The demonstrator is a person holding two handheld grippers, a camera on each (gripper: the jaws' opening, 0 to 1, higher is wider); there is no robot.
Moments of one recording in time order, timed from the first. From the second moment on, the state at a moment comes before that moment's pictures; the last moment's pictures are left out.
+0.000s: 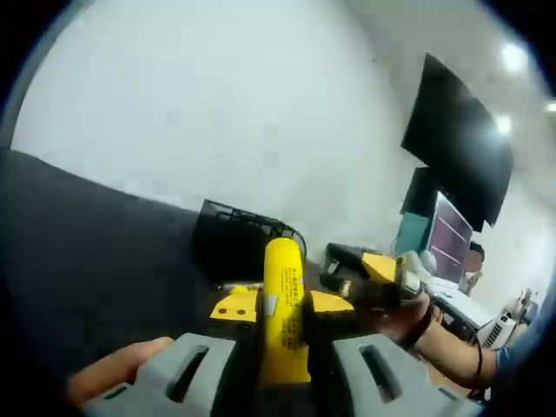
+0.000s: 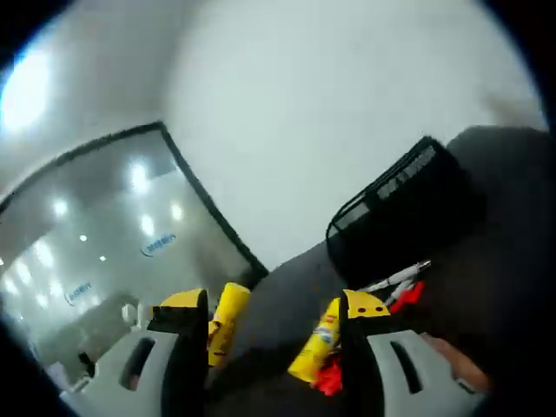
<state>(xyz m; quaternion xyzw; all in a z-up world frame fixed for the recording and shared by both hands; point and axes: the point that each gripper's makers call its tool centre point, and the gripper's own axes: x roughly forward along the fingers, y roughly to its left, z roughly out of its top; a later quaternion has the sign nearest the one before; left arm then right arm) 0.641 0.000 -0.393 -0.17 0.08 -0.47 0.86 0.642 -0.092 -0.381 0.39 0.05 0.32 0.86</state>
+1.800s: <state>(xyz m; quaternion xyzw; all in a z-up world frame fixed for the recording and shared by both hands) 0.675 -0.016 -0.421 -0.08 0.05 -0.55 0.83 0.670 -0.073 -0.343 0.26 0.03 0.32 0.91</state>
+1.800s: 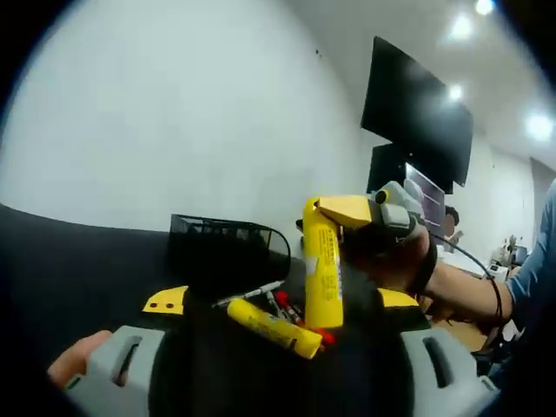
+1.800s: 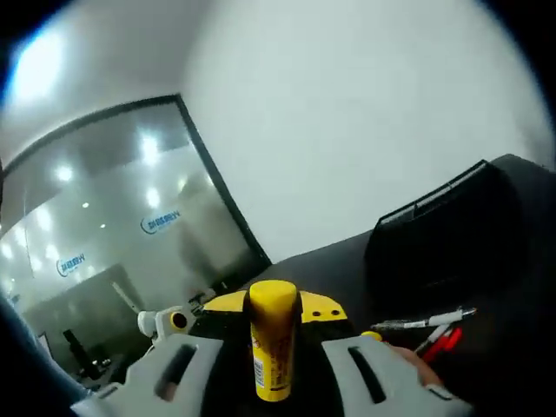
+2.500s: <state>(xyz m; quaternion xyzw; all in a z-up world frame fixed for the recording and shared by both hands) 0.678 -0.012 -0.432 -0.08 0.04 -0.55 0.83 0.745 -0.089 -0.336 0.14 0.01 0.24 0.96</state>
